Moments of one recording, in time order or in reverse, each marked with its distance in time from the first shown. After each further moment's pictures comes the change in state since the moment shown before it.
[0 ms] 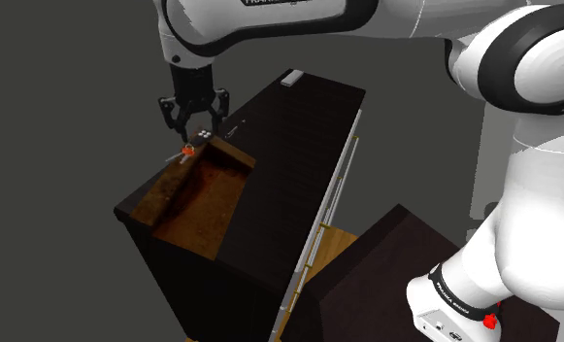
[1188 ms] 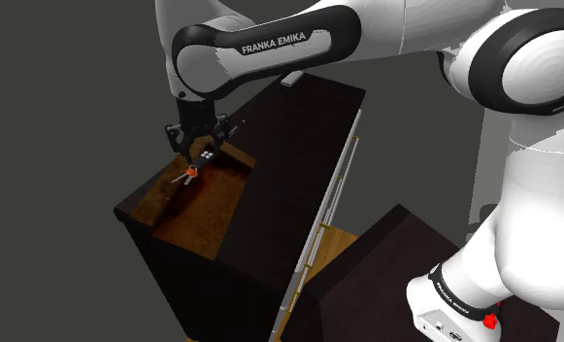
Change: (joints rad) arm -0.007 0.023 -0.007 -0.129 -0.012 0.150 0.011
